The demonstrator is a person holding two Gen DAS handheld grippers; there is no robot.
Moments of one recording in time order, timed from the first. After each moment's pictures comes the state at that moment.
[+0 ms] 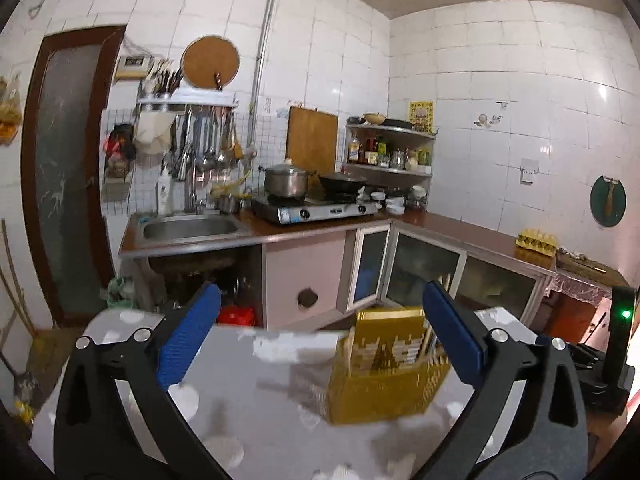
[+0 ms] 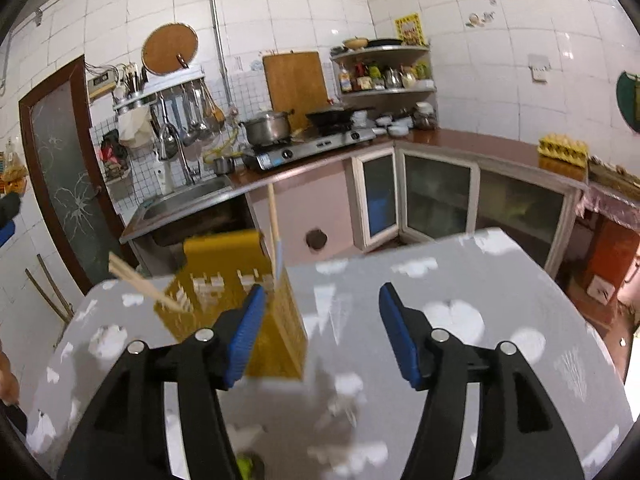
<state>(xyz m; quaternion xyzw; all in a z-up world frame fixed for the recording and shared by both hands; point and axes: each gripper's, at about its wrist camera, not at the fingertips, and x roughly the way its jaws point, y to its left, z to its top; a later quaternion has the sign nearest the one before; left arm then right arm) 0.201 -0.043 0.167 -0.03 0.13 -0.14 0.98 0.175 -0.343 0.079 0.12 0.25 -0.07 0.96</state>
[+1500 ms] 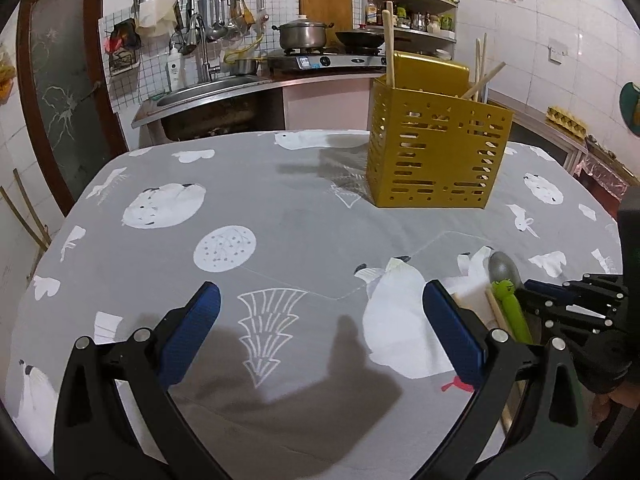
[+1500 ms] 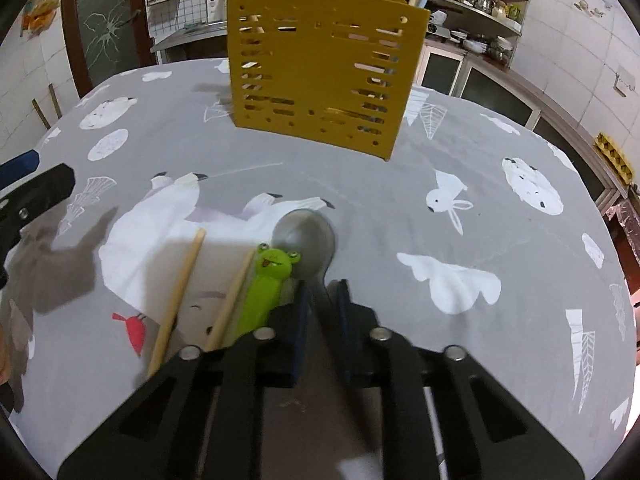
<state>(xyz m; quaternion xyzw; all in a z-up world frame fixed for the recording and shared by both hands) 0.182 -0.042 -0.015 0.04 0.34 -0.10 0.93 0.169 -0.243 -0.056 -0.01 0.45 0.00 0.90</state>
